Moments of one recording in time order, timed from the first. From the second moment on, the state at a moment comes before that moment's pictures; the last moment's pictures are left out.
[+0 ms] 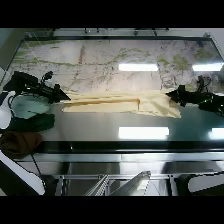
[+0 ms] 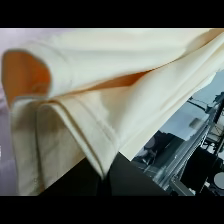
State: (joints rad) left arm 0.27 -2.04 1.62 -2.40 1.57 1.97; right arm -0.40 -1.73 1.04 -0.29 1.00 0.86
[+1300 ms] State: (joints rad) left arm 0.15 -2.07 1.96 -2.40 1.81 1.76; right arm -0.33 -1.80 1.17 -0.71 1.16 1.05
